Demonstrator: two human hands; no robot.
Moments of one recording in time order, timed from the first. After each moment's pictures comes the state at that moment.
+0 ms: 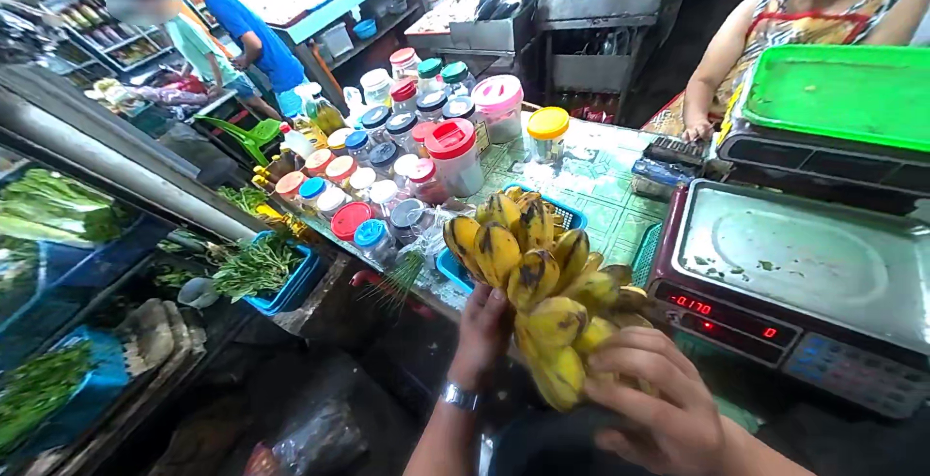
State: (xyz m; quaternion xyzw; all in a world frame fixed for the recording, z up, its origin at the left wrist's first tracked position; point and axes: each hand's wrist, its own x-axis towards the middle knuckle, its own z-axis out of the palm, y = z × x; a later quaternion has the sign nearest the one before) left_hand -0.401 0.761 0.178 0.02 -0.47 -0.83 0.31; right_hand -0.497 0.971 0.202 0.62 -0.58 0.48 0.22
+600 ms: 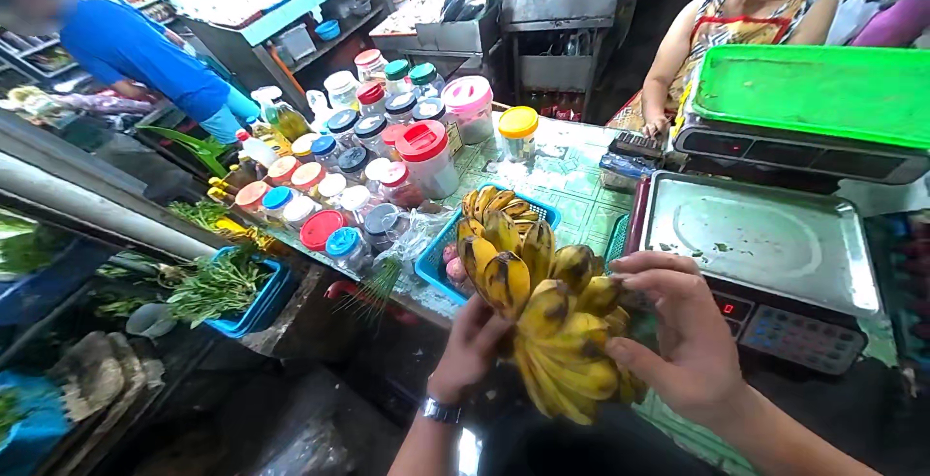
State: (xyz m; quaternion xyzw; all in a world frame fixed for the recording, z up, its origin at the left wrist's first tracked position) left_hand -0.391 0.756 0.174 -0.07 -0.64 -0.73 0.23; right_hand -0.523 0.981 0.233 0.48 -0.61 0.63 0.04
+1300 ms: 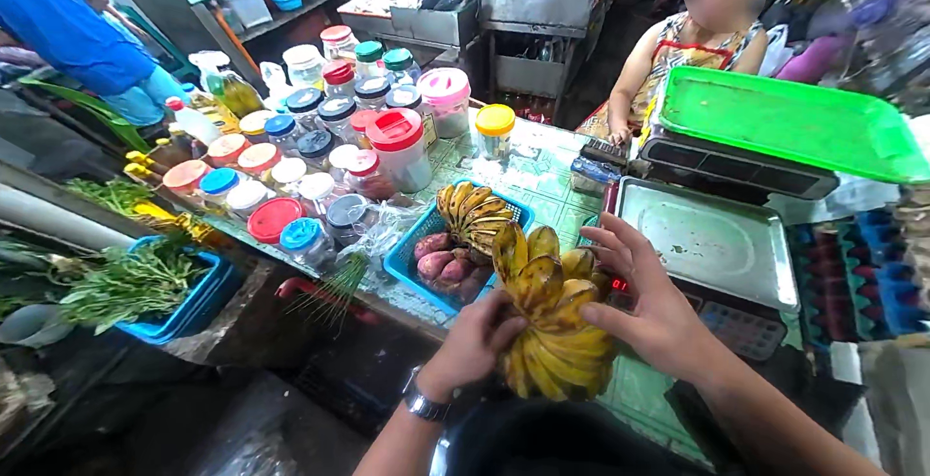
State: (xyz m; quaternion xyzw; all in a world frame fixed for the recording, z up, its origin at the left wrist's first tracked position) left_hand -0.408 0.758 0.164 -0.05 -0.81 -0.57 0.12; right_hand -0.541 0.980 0.253 0.37 -0.76 0.53 -0.13
